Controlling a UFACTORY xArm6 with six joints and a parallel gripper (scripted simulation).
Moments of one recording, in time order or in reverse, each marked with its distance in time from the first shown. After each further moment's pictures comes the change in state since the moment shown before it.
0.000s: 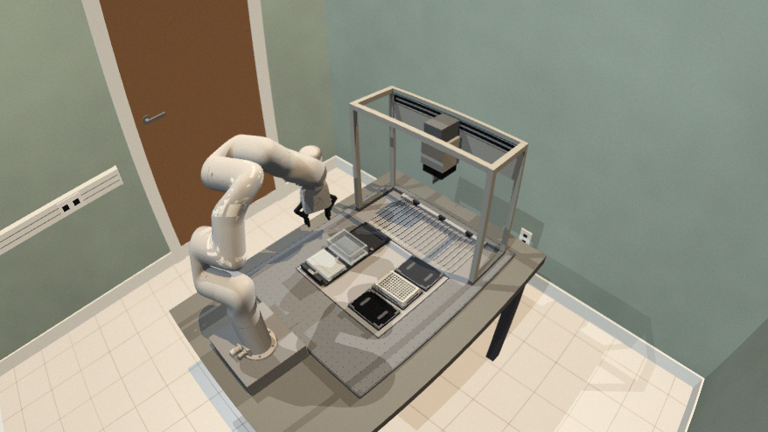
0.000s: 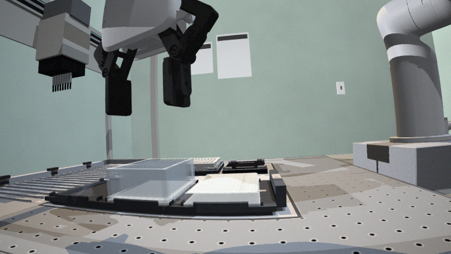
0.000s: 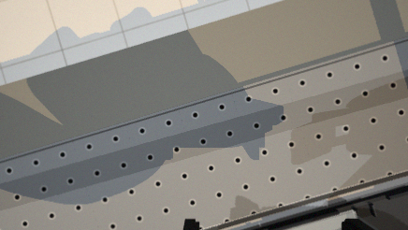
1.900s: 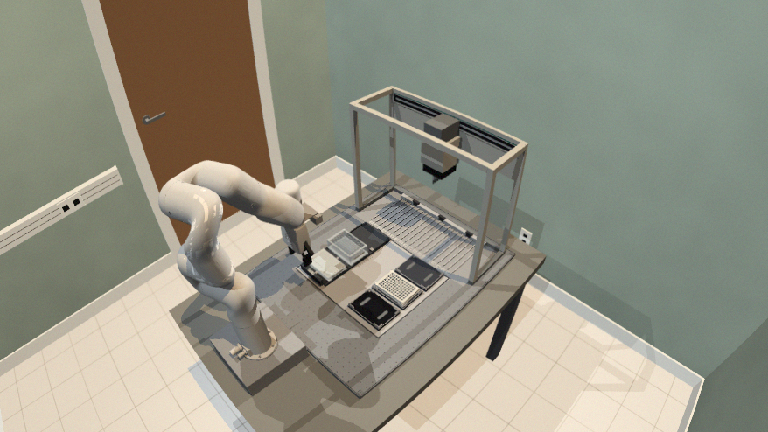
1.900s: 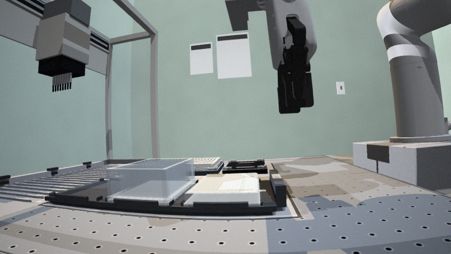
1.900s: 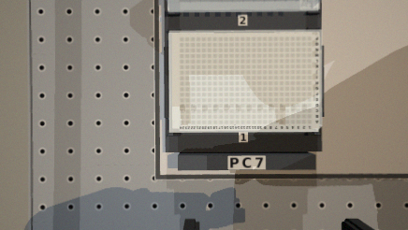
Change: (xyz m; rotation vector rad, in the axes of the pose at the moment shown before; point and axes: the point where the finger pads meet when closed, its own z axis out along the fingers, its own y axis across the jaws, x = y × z) arm -0.142 -0.122 0.002 -0.011 0.011 1.287
